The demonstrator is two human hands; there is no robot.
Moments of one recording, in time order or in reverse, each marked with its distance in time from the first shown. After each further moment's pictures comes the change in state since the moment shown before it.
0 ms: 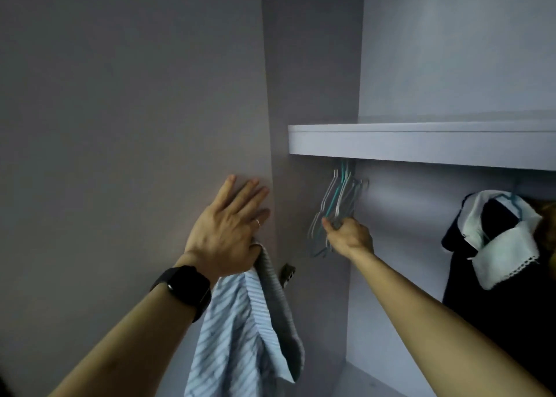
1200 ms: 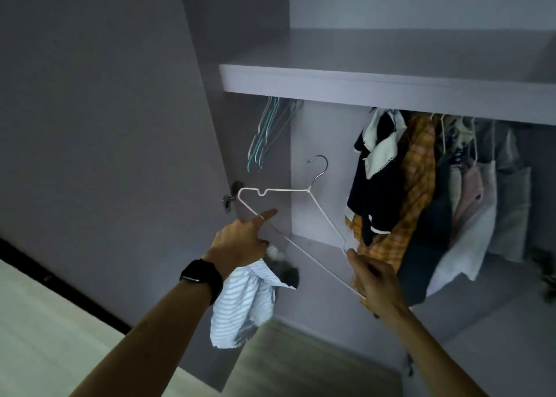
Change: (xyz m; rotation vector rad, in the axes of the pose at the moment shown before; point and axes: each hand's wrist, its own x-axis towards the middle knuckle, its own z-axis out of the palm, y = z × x) left_hand -0.068 0.097 -0.055 -1.011 -0.638 -0.112; right_hand -0.308 0.123 -0.110 0.546 -0.055 0.123
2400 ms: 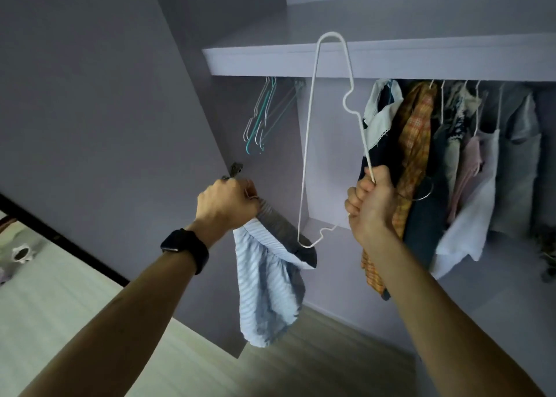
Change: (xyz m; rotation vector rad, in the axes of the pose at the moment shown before) left_hand -0.043 0.078 -0.017 0.043 0.290 -0.144; right_hand 0.038 -0.063 -0.044 0.984 0.216 0.240
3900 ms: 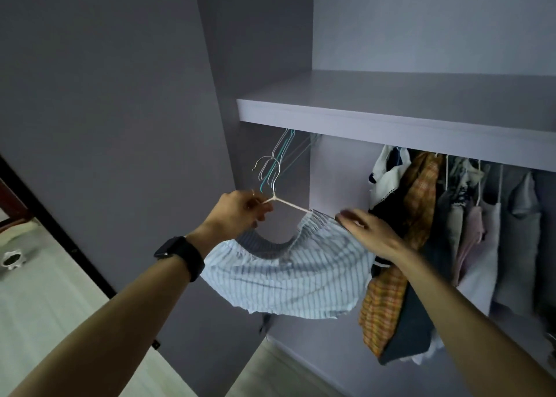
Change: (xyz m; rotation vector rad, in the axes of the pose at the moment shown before) left_hand 0.020 0.003 -0.057 -0.497 -0.023 0.091; right_hand 0.063 -0.045 0.004 -1.322 -0.615 -0.304
